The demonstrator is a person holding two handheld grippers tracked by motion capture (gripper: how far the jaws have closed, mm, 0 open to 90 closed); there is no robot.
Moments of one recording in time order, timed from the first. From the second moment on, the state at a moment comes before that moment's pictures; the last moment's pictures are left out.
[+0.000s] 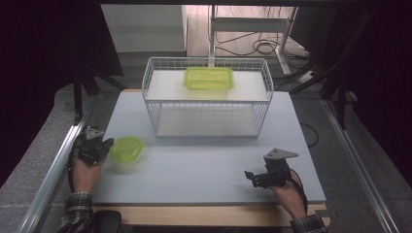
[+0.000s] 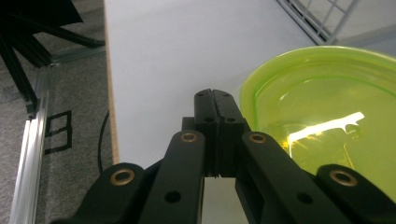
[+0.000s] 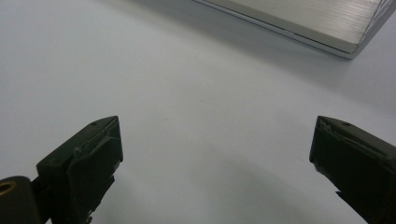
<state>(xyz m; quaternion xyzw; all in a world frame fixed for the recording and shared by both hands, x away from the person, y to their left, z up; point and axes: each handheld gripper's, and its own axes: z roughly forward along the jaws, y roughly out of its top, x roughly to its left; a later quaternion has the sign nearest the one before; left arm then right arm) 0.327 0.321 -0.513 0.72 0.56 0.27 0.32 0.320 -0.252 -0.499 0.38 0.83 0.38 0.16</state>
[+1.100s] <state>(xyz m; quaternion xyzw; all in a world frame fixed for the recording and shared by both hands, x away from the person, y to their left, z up) 0.298 0.237 -0.512 0.77 0.50 0.17 0.37 0.320 -0.252 -0.503 0.38 0.84 0.37 0.16</state>
